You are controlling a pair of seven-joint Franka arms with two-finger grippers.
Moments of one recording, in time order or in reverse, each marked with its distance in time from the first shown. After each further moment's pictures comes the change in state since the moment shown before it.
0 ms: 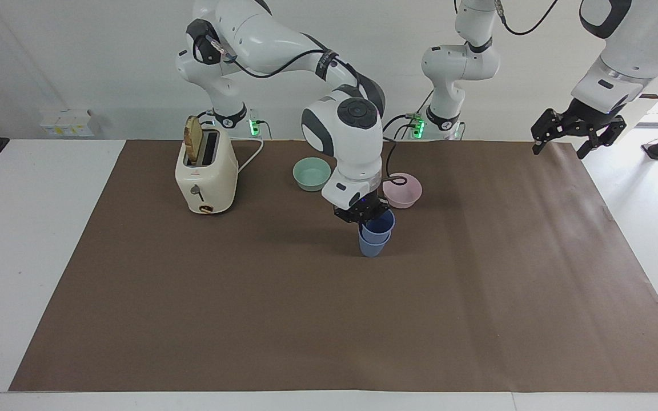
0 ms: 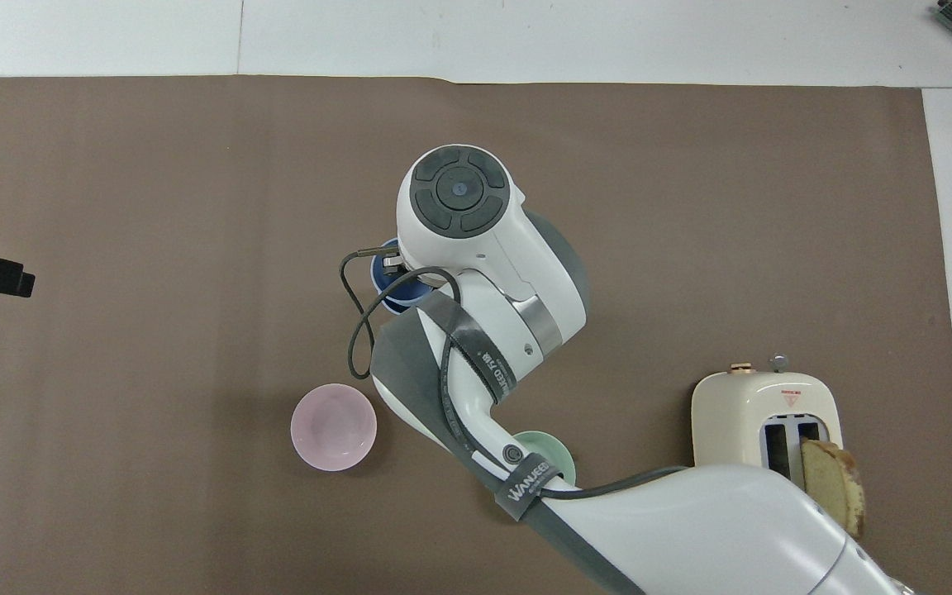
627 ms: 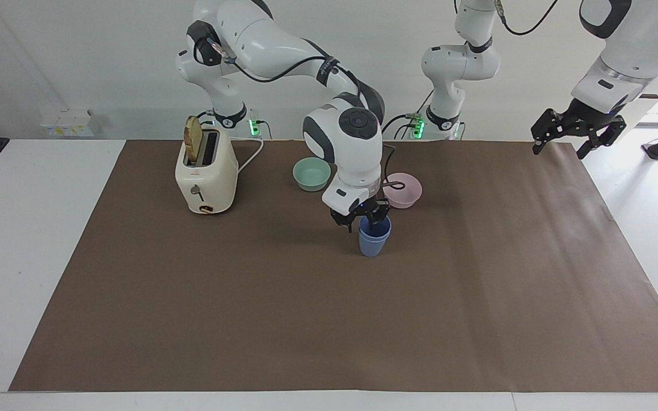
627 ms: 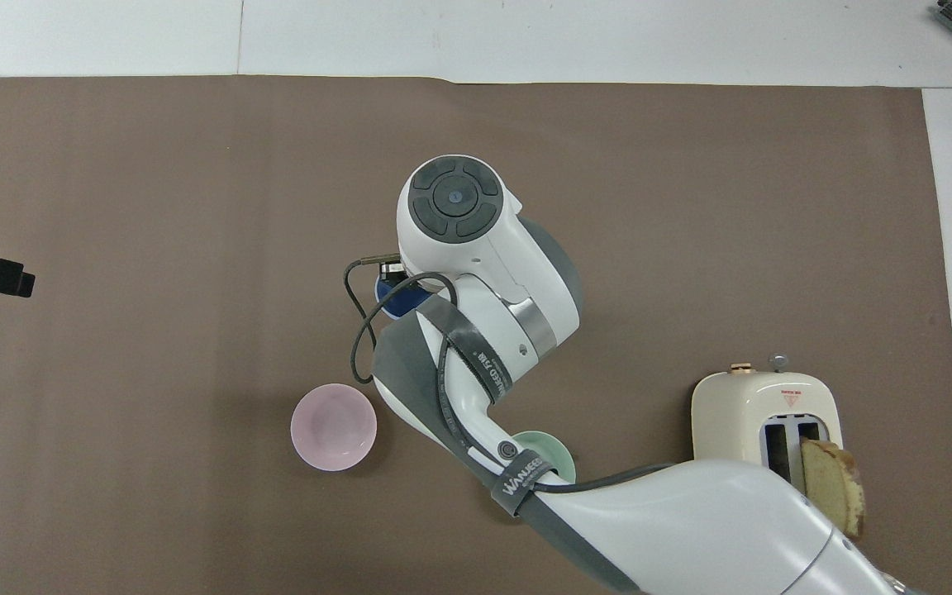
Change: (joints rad) left arm 0.000 0.000 0.000 0.000 0.000 0.000 0.000; right arm 0.003 0.006 0.001 -0.021 0.000 0.008 0.000
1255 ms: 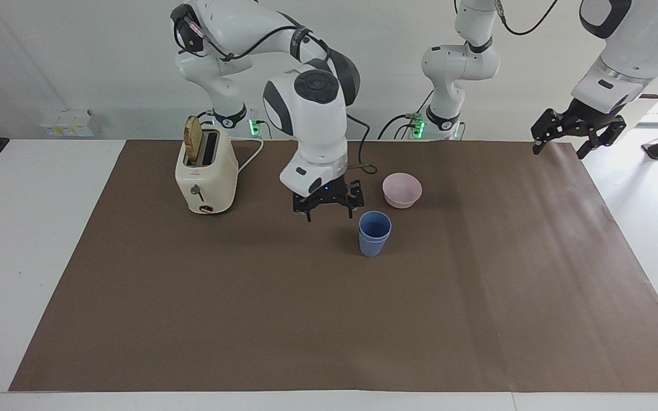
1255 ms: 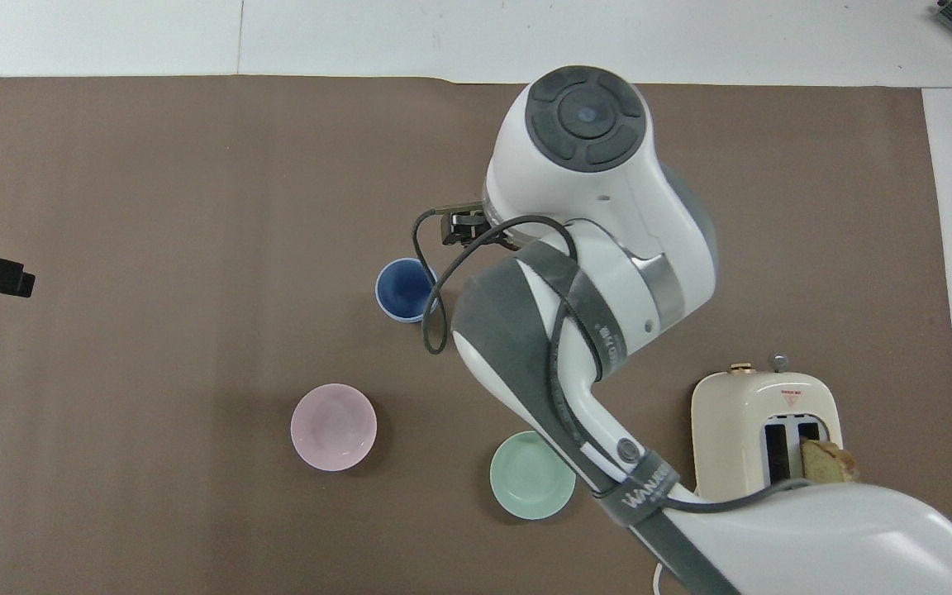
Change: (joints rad) left arm 0.000 0.000 0.000 0.000 0.000 0.000 0.000; right arm -0.132 -0.149 -0.009 0.056 -0.004 -0.199 -0.126
